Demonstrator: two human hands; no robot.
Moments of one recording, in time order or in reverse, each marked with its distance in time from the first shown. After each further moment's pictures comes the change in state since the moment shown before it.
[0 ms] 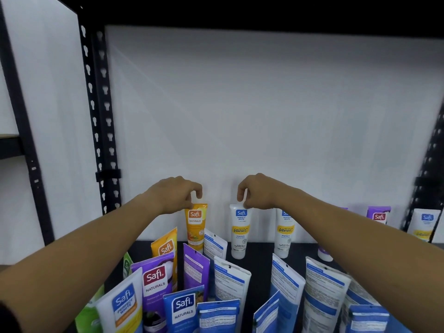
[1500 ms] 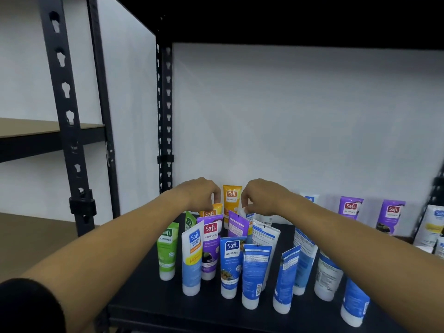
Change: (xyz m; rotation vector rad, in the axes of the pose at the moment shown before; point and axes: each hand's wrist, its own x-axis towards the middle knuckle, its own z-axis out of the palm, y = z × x) left_hand -0.117 0.018 -0.030 -0.179 -0.108 -0.083; right_hand -0.069 -0.112 0.015 -0.139 -0.013 -0.141
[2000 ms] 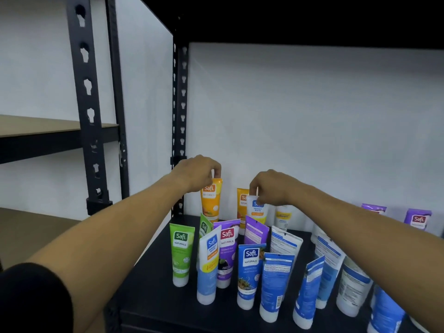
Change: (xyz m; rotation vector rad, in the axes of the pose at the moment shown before) left_hand 0.001 -0.041 -0.037 0.097 0.286 -0.046; right_hand 0.033 -0.005 -0.021 -0.028 -0.027 0.029
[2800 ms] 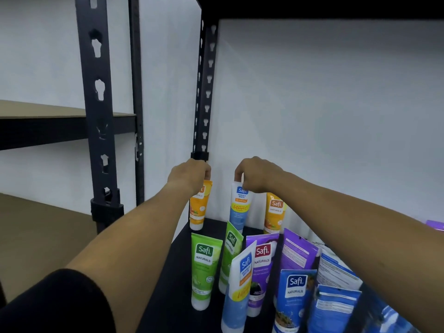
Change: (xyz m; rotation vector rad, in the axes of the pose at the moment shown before) left_hand 0.019 -0.089 0.056 0.024 0.051 -0.314; right_hand 0.117 -0.064 0.020 0.013 0.100 -0.085
